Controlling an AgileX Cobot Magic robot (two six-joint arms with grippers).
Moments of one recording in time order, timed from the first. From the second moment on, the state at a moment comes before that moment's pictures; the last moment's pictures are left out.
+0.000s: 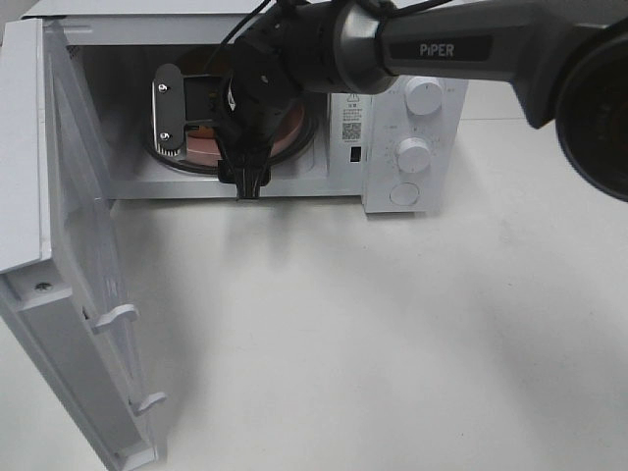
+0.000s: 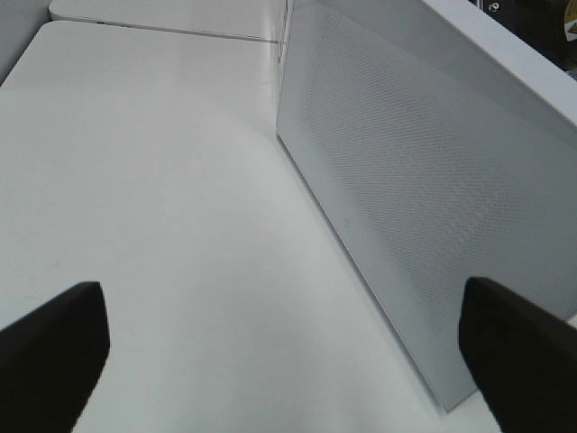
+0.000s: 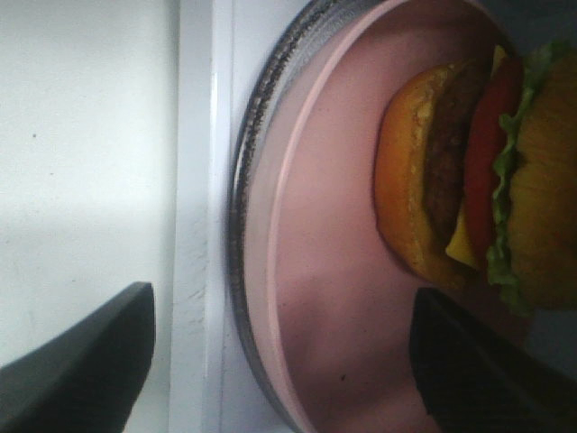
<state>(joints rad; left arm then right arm) -0.02 -0.01 -0.52 -0.08 1.08 -0.05 0.70 2.32 -1.88 -0.36 0.46 -0.73</state>
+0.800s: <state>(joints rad) -0.02 -0.01 -0.52 -0.08 1.08 -0.05 0.70 1.98 -1.31 -0.36 0.20 -0.73</state>
